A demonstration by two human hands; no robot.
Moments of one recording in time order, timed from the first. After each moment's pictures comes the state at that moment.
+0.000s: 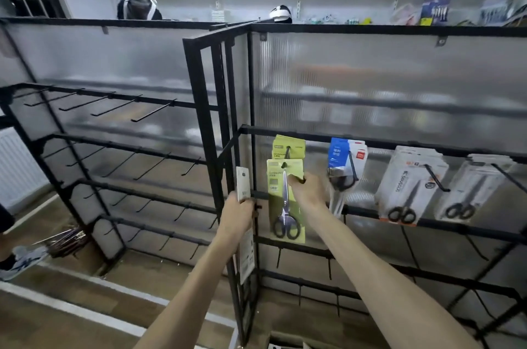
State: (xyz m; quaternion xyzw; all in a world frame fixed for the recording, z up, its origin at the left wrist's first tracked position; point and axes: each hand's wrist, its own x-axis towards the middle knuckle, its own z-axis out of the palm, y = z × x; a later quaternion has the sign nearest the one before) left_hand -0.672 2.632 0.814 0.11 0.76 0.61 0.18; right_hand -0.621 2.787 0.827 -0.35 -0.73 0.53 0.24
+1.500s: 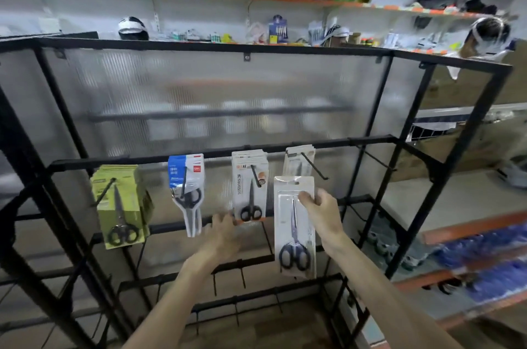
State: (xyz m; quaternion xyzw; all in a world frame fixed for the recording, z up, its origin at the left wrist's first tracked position) left_hand -0.518 2.863 0.790 0.46 0.85 0.20 0.17; right_hand -0.323 2.981 0.835 -0.44 -0.63 0.50 0.40
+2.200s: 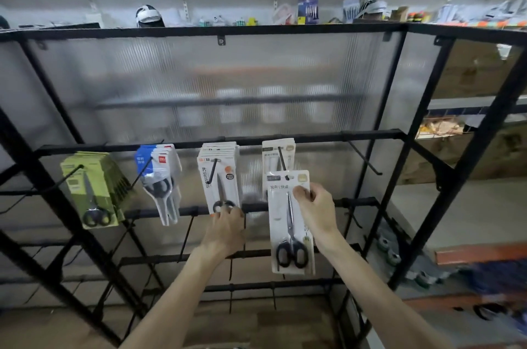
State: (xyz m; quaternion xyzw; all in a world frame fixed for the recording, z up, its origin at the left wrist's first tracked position) left_hand -0.421 2.953 0.781 0.43 0.89 0.14 0.10; right_hand -0.263 3.079 0.817 -0.36 -0.66 0.53 0.39
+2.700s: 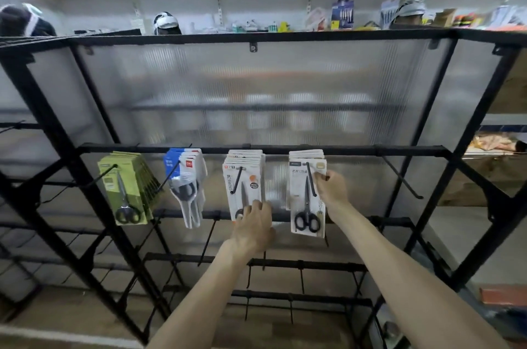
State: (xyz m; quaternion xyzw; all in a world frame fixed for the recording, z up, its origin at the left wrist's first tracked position) left_hand -0.420 2.978 0.807 0.44 0.89 0.09 0.07; right_hand -0.342 3.159 0.825 -0.42 -0.69 0.50 0.32
